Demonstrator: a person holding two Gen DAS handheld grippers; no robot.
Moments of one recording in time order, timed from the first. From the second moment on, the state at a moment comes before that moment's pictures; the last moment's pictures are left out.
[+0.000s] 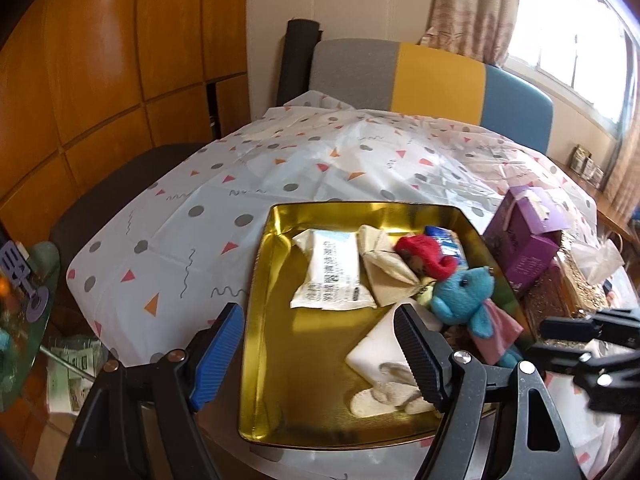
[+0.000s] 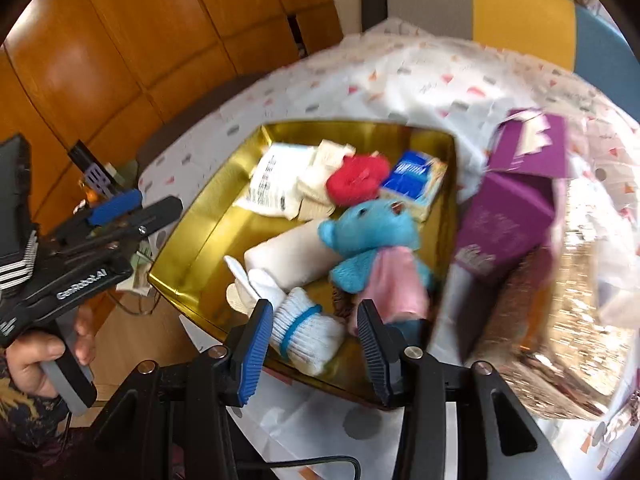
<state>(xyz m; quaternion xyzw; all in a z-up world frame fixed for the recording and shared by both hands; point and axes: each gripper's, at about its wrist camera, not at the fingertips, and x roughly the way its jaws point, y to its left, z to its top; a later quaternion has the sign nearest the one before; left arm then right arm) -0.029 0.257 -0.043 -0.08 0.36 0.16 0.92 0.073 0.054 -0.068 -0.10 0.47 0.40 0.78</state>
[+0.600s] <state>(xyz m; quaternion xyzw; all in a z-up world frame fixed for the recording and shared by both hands) -0.020 0.179 -0.017 -0.01 0.35 0.07 0.94 0.098 -0.148 -0.047 0.03 0.44 0.20 0.87</state>
